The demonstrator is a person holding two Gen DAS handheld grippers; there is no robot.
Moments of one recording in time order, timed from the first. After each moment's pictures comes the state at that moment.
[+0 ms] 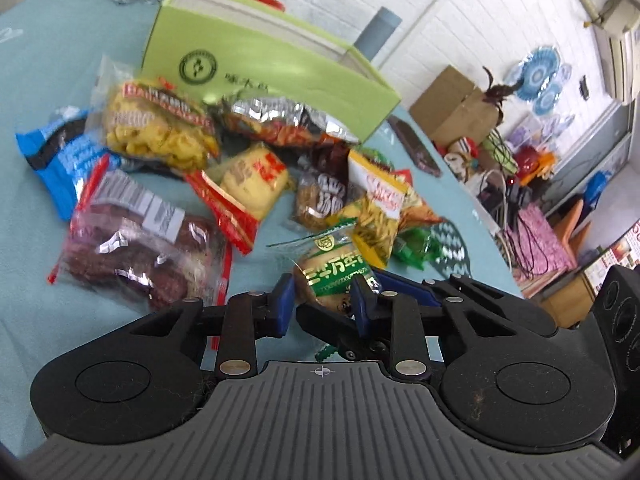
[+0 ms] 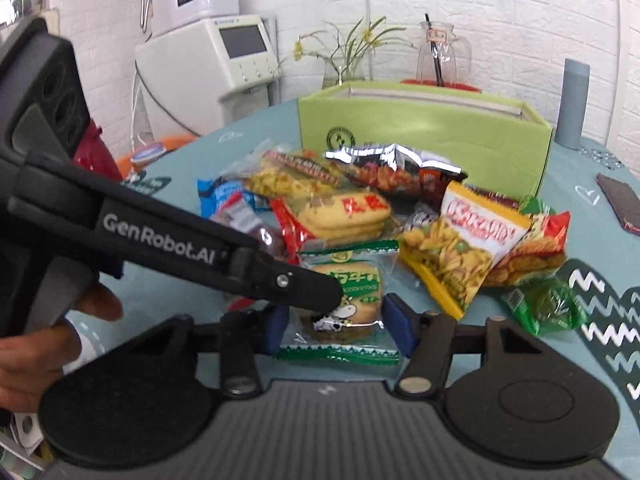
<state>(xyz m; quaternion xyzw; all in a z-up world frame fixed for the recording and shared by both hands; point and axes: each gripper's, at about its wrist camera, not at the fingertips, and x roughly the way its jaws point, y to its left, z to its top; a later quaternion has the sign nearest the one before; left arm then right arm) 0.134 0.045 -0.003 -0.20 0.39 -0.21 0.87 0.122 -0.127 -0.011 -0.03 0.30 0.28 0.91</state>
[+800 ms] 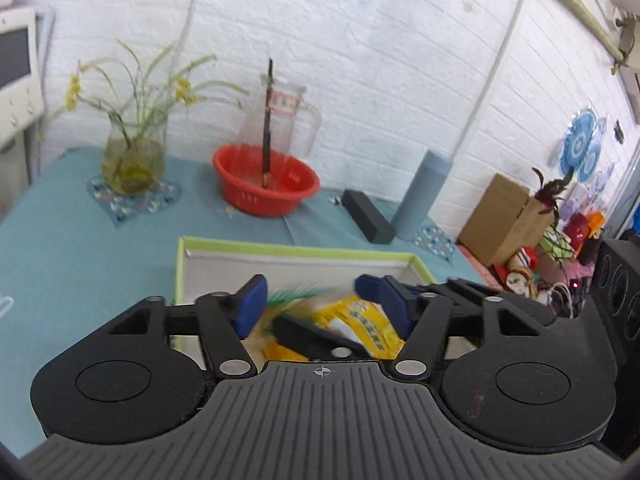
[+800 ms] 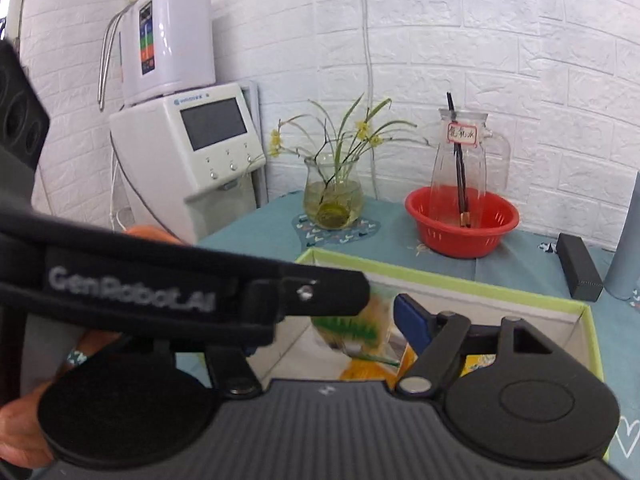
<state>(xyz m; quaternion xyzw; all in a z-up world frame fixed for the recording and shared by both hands) 0.320 0.088 0.098 -0.14 0.26 -0.14 0.95 0.341 -0.059 0.067 -0.03 0.23 0.31 0.92</state>
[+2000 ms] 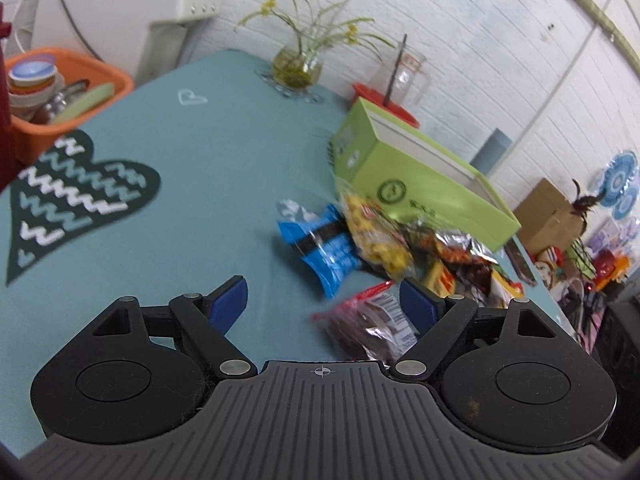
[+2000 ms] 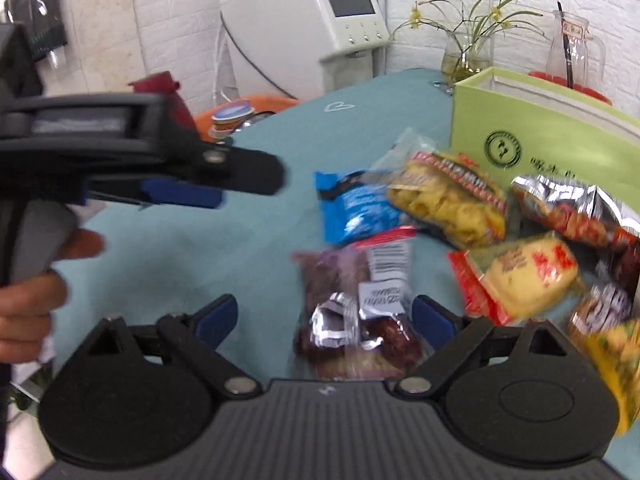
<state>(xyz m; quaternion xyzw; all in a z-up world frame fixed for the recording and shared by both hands) 0.087 0.173 0.002 -0.25 0.31 -0.04 0.92 0.125 -0.020 -0.024 -0.07 0.35 0.40 0.85</state>
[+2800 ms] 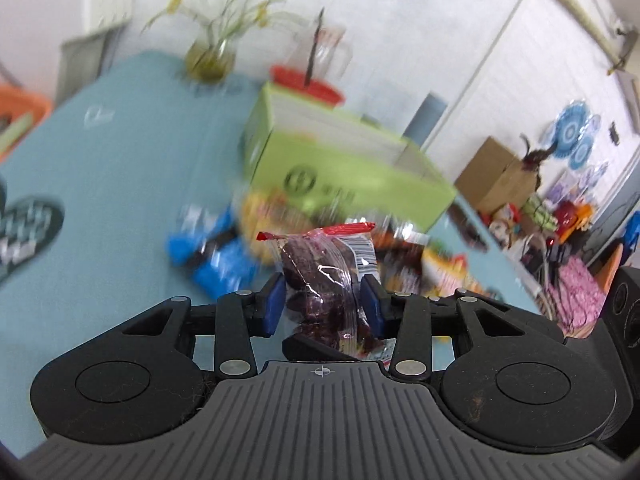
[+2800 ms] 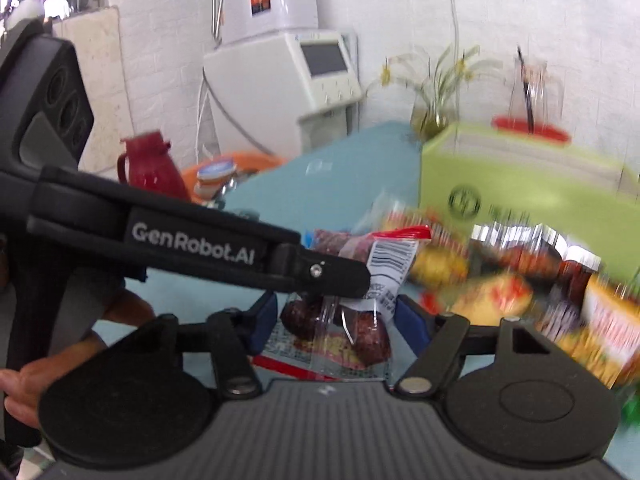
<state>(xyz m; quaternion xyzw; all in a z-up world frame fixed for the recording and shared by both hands) 0.123 0.127 0.045 -0.19 0.31 -0.13 0.92 0.134 -0.039 0.022 -0.04 0.25 0.36 0.90</state>
